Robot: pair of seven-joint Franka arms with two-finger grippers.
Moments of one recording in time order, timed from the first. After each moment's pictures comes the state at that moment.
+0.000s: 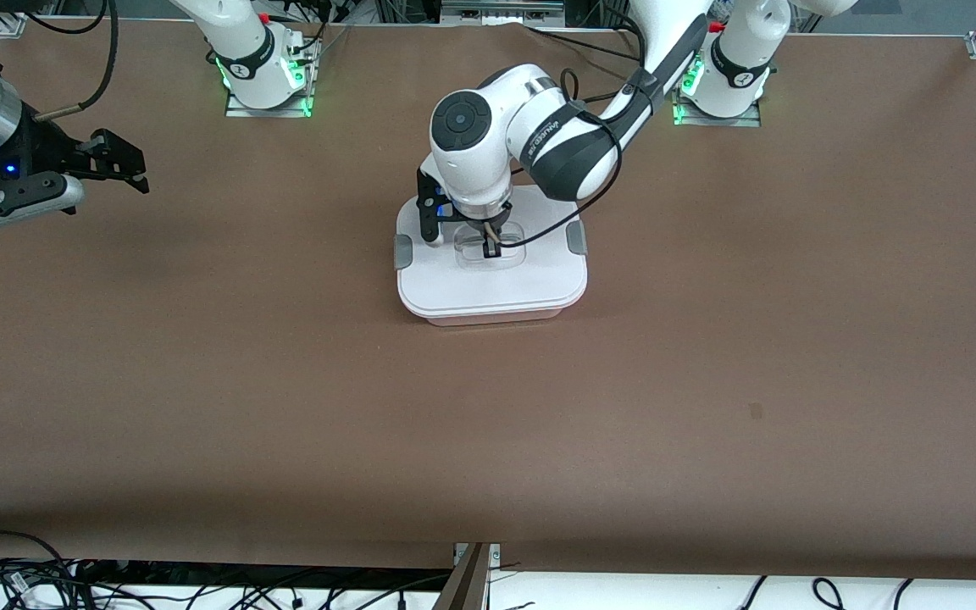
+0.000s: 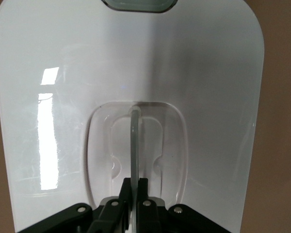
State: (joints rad) left arm -0.68 0.63 -0.21 -1.34 0.13 1.84 0.55; right arm 0.09 0.01 0.01 -1.60 0.01 1.53 -0.22
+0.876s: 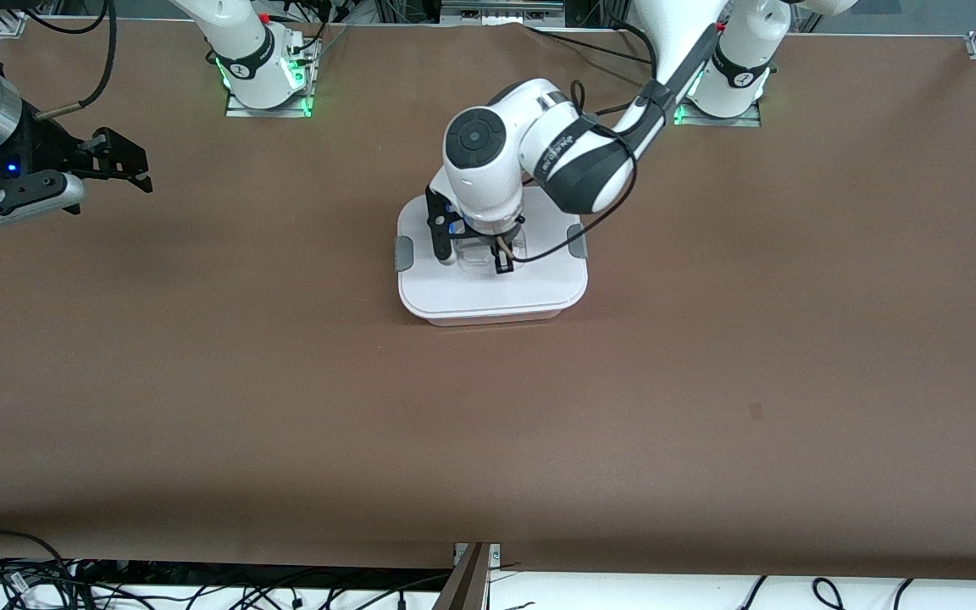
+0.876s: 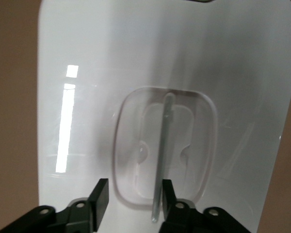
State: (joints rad) left arm -0.62 0.65 -0.19 -1.30 0.10 1.83 0.53; right arm 0.09 0.01 0.01 -1.60 0.03 1.54 -0.22
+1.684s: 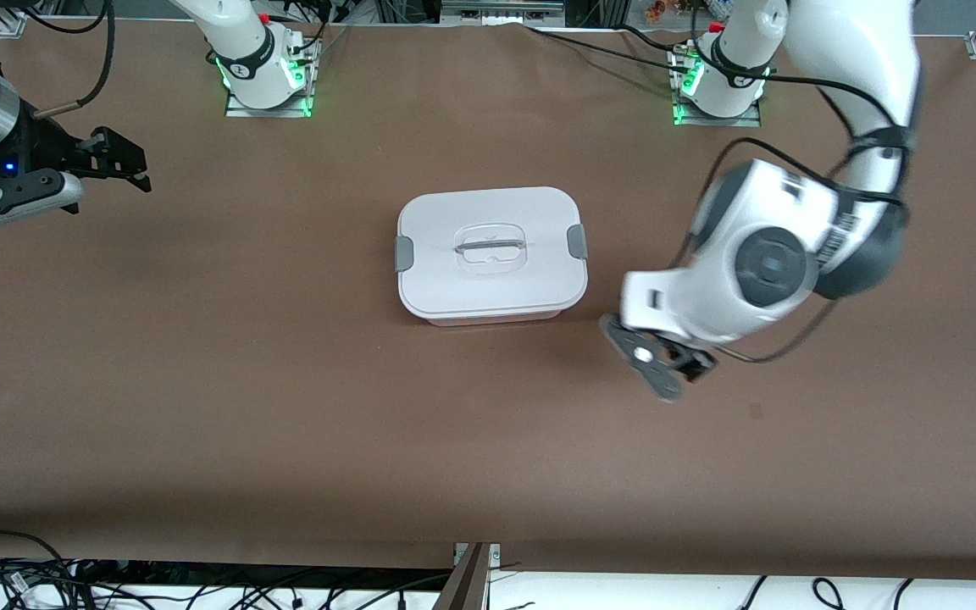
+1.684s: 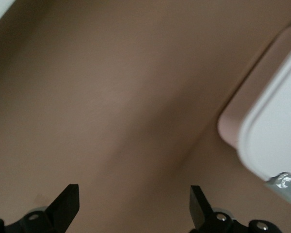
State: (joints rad) left arm -0.18 0.64 -0.17 -1.15 0.04 1.73 0.47; right arm 0.09 0.01 0.01 -1.60 0.03 1.54 -0.22
